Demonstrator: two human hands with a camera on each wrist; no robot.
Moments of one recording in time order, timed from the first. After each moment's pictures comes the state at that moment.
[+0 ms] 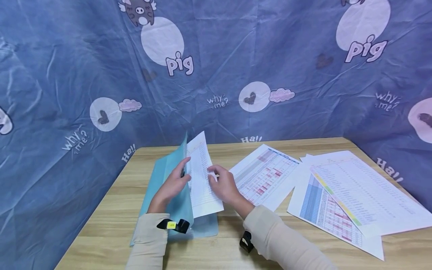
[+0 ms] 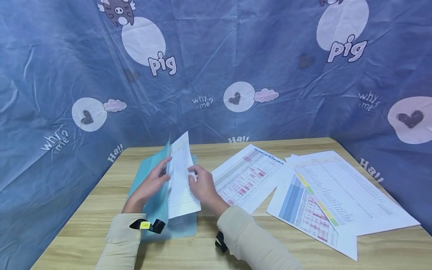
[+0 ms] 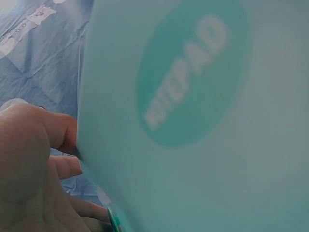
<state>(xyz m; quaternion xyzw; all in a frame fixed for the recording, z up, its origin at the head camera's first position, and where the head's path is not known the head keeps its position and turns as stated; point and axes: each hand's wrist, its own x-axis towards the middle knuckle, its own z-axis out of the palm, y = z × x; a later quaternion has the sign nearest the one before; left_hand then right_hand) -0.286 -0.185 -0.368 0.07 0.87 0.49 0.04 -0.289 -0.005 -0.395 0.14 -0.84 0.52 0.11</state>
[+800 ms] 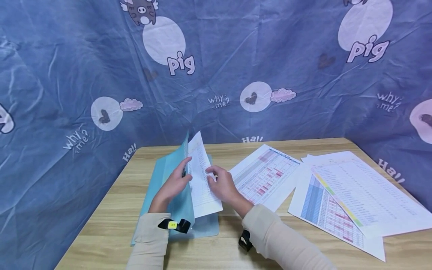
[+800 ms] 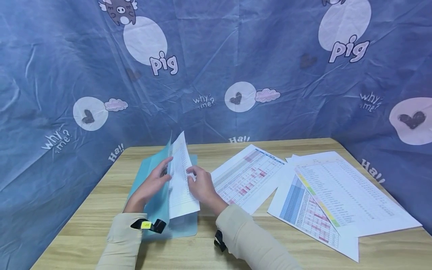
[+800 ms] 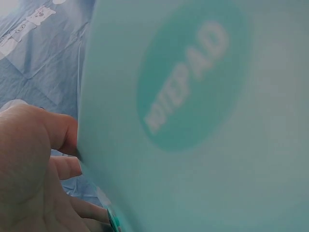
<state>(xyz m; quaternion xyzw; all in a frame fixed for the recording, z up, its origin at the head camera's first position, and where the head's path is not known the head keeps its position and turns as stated) -0.286 -0.185 -0.368 0.06 0.87 0.49 0.04 -0.292 -0.009 -0.395 0.16 -0.85 0.50 0.08</state>
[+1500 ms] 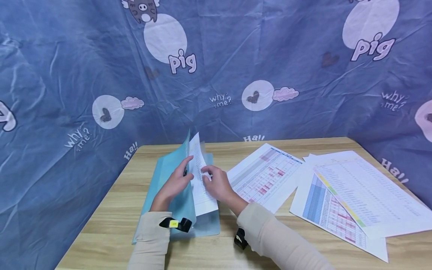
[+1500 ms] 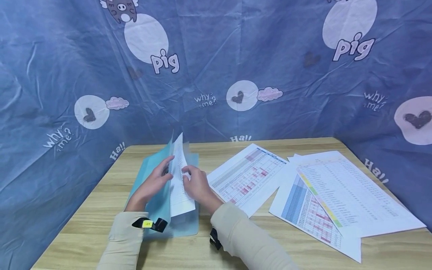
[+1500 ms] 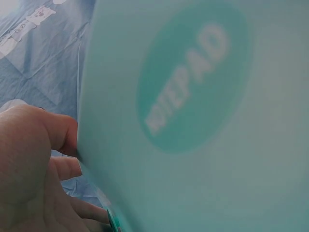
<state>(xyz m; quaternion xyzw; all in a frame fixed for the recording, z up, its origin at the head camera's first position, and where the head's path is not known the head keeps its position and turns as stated) -0.288 -0.186 -0.369 0.08 0.87 0.49 0.03 -0.292 -0.024 -0.392 0.17 -0.85 0.49 0.05</state>
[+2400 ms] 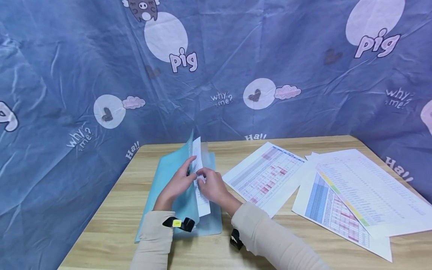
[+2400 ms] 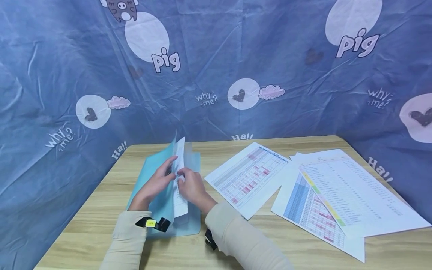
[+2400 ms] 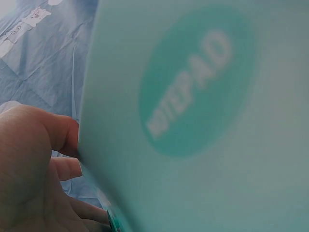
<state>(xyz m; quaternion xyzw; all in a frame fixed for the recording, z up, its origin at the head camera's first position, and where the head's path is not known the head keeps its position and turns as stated) -0.288 -0.181 -0.369 0.07 0.87 0.49 0.03 -0.287 -0.043 -0.394 0.18 -0.87 0.46 0.02</state>
